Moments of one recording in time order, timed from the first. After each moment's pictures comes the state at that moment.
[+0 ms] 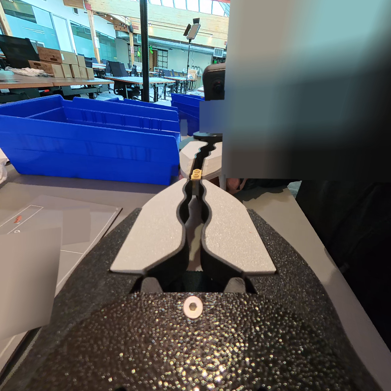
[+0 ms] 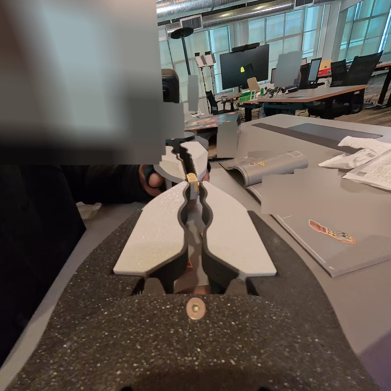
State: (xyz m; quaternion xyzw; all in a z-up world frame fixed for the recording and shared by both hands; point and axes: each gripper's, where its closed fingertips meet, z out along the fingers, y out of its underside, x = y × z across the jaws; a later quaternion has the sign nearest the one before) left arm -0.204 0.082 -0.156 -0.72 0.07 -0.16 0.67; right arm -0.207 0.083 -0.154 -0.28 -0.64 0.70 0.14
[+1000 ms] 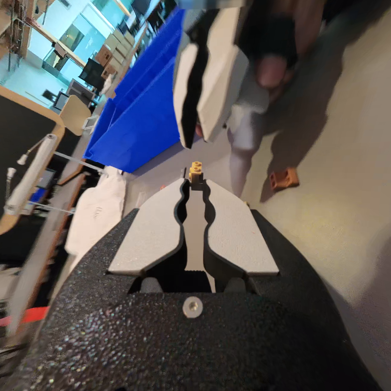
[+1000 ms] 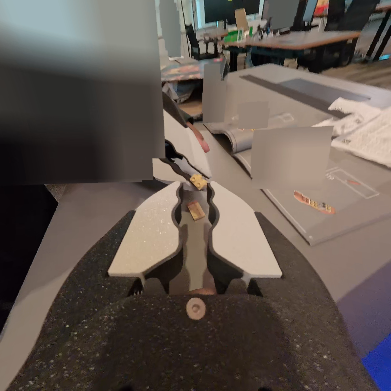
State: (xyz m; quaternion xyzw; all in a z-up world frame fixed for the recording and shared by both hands) left arm -0.232 0.081 -0.202 -0.78 0.27 0.23 0.51; right arm -0.213 0.084 -0.181 -0.31 -0.72 0.60 0.16
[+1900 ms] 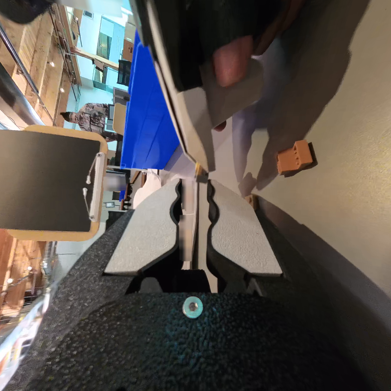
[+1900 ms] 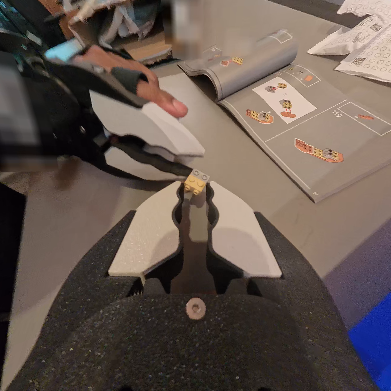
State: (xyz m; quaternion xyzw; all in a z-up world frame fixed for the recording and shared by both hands) left arm -0.233 0.092 -0.217 -0.73 0.35 0.41 0.42; right arm -0.219 0.088 -0.223 -0.41 -0.76 0.49 0.13
